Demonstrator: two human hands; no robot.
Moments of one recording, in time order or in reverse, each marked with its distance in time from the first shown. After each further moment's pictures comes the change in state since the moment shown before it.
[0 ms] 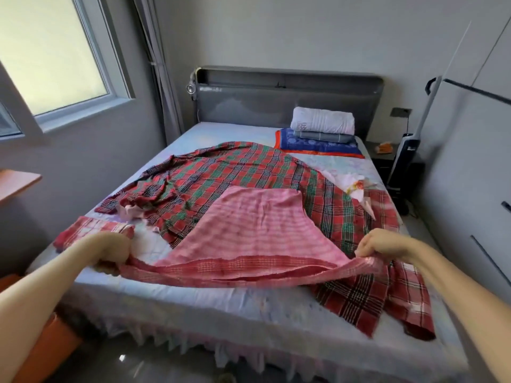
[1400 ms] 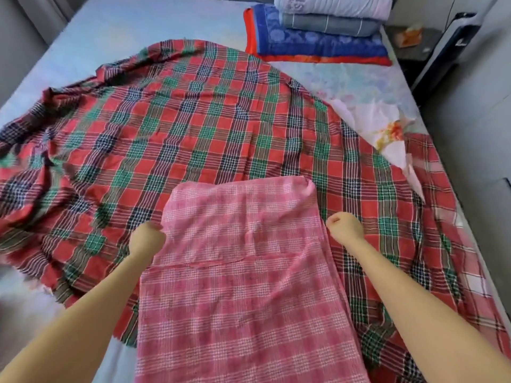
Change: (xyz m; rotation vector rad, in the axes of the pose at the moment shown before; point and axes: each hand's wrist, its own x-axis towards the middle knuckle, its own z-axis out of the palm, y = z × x) left_hand 0.533 0.267 -0.095 -0.528 0.253 0.021; right_hand 0.535 -0.049 0.025 -0.116 0.362 0.333
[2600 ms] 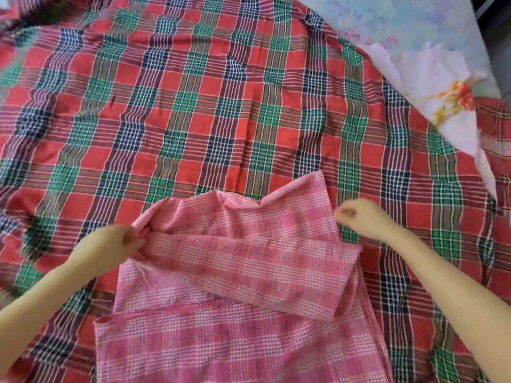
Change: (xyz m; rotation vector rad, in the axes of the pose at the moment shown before) left_hand 0.142 0.009 0.032 0.576 -0.275 0.329; right_hand 0.156 -0.014 0.035 -0.153 -0.408 -0.237
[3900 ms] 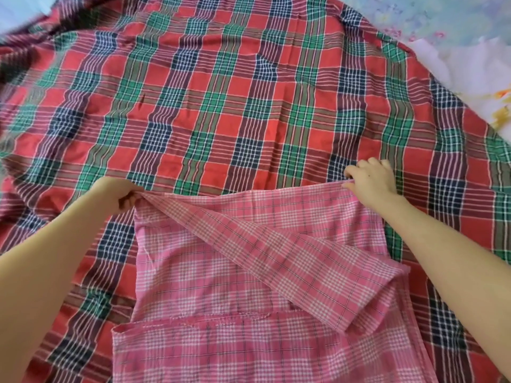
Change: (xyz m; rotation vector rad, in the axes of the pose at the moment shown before) left_hand 0.100 -0.026 -0.047 -0.998 -0.031 -0.653; right_hand 0.118 -0.030 0.010 -0.684 0.461 -0.137
